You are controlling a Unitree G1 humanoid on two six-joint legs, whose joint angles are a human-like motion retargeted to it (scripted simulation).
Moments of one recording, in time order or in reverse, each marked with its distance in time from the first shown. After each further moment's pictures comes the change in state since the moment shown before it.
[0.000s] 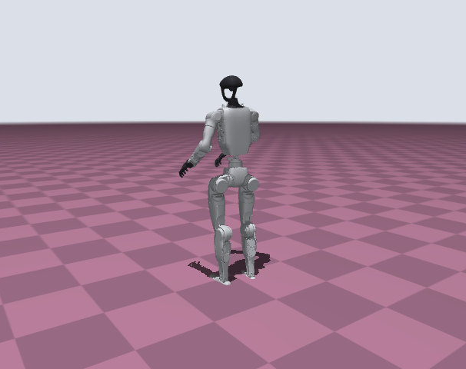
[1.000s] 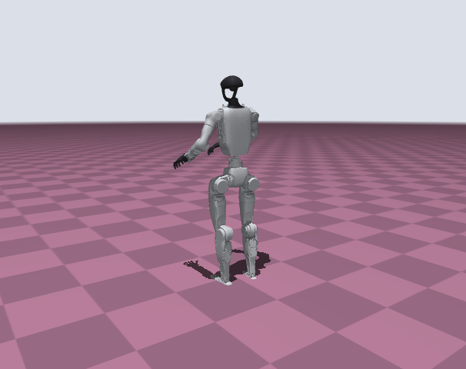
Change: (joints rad) left arm -0.005 0.117 0.018 -0.142 0.173 0.057 0.031; right arm -0.142 -0.025 0.000 -0.096 0.047 0.014 -0.092; waist -0.020 0.019 -0.019; left_leg 0.003 0.014 0.020 0.004 -0.023 -0.005; right_leg 0.032 0.019 0.005 -0.062 0.034 -0.020
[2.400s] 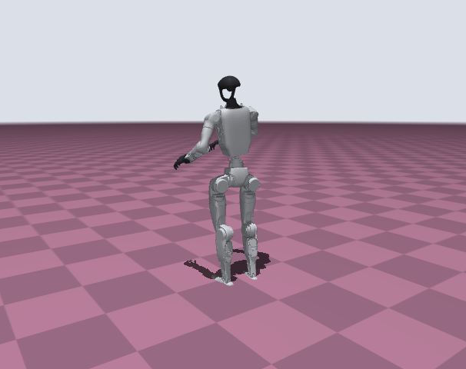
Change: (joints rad) left arm 0.066 -0.033 0.091 -0.073 -0.181 0.037 0.045; right arm -0.026 0.030 0.003 -0.016 0.132 0.074 -0.016; waist -0.005 -0.065 -0.009; left_leg 0.017 0.004 0.056 0.022 -0.030 0.018; right_leg -0.034 0.004 0.049 0.086 -0.039 -0.025
